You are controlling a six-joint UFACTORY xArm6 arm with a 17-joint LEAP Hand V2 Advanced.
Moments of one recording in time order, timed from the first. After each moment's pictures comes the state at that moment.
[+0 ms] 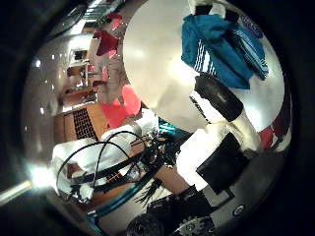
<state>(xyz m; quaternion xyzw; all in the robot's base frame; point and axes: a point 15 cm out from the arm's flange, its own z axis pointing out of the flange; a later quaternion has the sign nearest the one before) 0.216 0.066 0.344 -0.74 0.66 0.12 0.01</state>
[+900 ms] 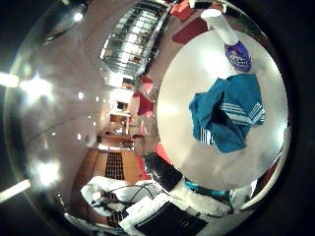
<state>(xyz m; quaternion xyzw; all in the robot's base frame) 0.255 -0.115 0.363 -0.49 0.79 0.03 0.37</state>
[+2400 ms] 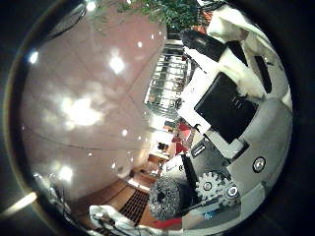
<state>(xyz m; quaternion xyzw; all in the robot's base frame) 0.361 -0.191 0.289 -0.31 0.73 0.02 0.61</state>
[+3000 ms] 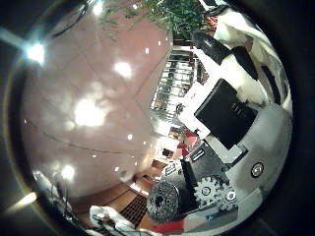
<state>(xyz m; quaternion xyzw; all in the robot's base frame) 0.344 -0.195 0.303 -0.29 0.72 0.02 0.64</state>
